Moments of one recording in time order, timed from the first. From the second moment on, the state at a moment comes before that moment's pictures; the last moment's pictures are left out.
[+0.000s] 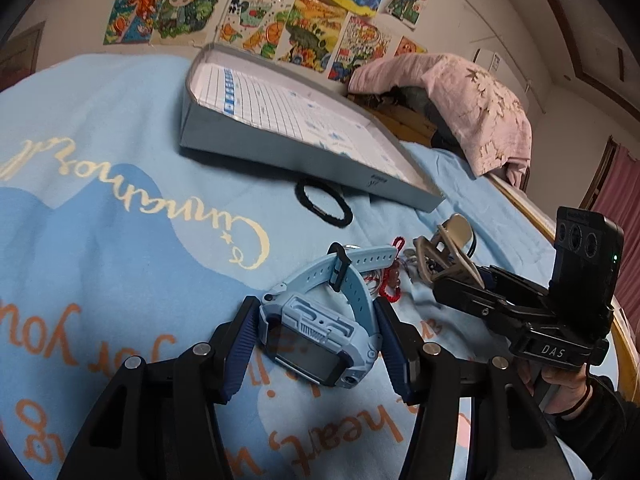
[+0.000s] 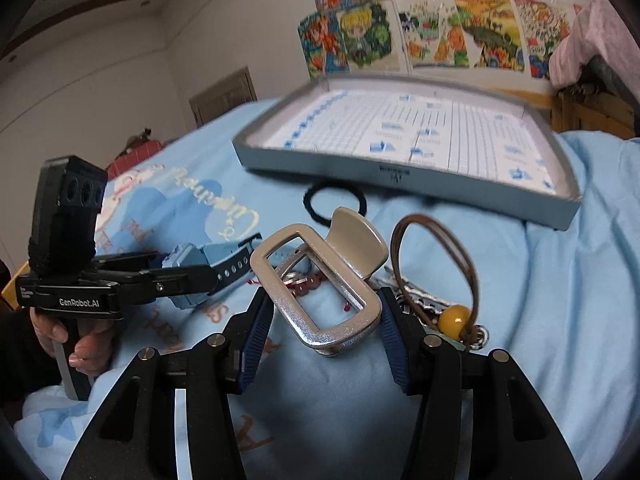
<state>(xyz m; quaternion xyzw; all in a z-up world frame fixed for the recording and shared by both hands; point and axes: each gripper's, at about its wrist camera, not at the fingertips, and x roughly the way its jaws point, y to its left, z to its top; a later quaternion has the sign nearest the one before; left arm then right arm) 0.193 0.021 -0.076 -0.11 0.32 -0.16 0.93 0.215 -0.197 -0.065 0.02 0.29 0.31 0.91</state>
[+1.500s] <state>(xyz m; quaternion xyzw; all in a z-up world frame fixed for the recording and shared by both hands) 0.328 0.037 -0.010 -0.10 0.30 -0.06 0.95 0.360 -0.154 -0.014 0.03 0.31 0.19 0.93</state>
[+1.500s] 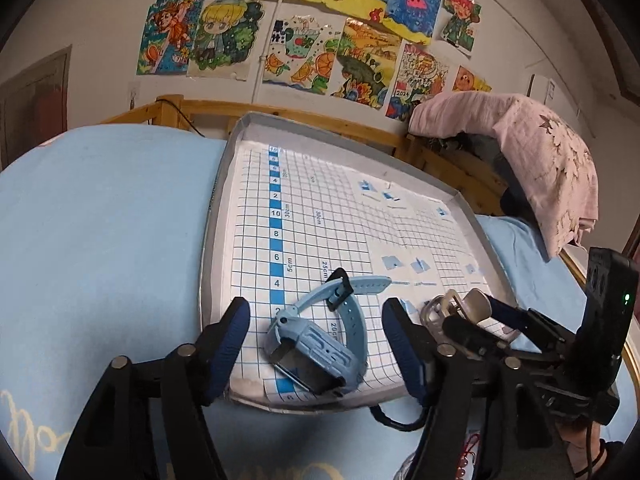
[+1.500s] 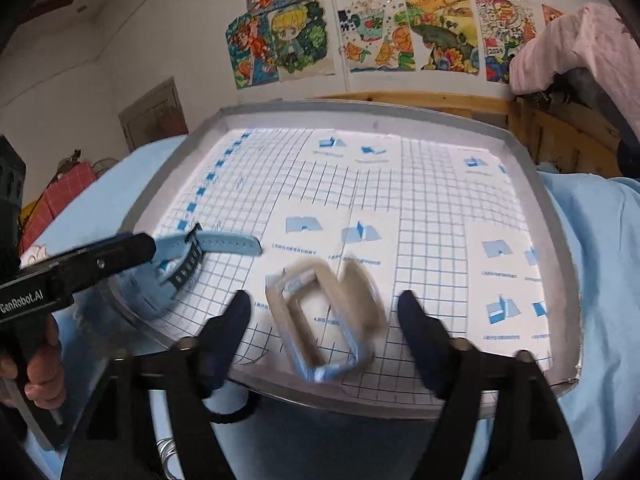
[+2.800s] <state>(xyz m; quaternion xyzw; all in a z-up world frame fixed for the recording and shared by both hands) 0.072 -0.024 0.012 -0.02 0.08 -0.02 1.00 0.074 -0.270 0.029 0.03 0.08 0.11 0.99</state>
